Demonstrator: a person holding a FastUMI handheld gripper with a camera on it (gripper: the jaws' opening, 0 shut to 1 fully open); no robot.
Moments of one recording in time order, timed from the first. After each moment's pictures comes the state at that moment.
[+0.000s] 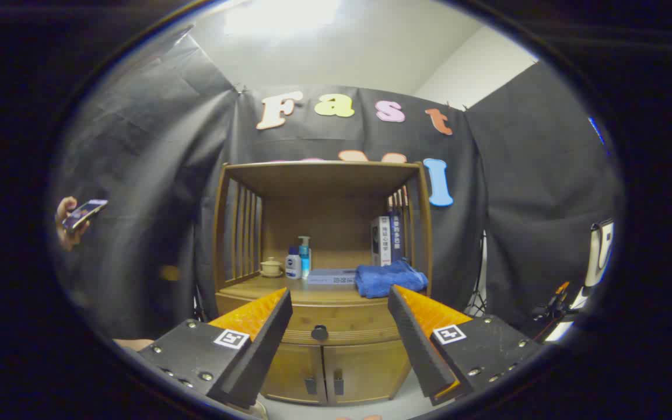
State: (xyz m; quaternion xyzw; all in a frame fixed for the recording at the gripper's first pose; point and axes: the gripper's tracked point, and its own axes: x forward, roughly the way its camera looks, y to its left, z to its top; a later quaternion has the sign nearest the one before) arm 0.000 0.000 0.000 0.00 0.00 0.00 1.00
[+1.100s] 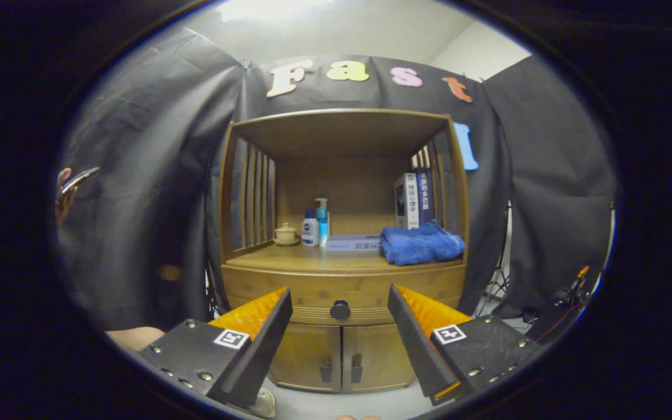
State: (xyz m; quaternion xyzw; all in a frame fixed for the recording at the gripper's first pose) arm 0.064 0.026 -0.083 0.00 0.09 0.04 1.00
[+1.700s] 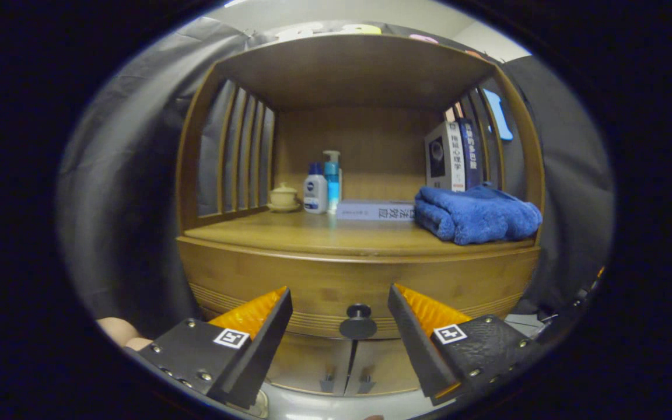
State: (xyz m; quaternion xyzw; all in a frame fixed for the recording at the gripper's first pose) arm 0.196 0.041 -0.190 -0.01 0.17 0.03 0.99
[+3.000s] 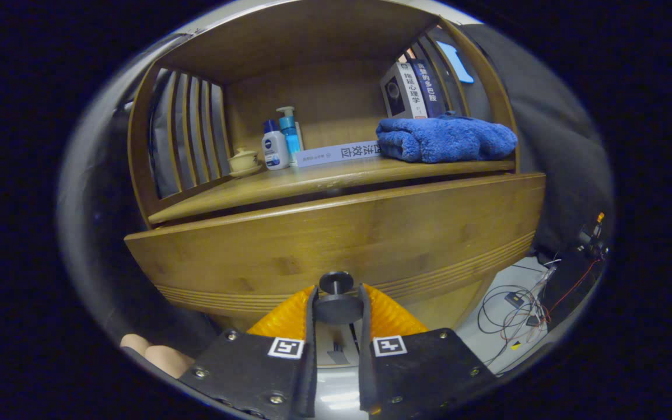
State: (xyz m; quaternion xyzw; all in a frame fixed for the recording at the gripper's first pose) arm 0.152 0.027 -0.231 0.06 0.26 -0.02 0.96
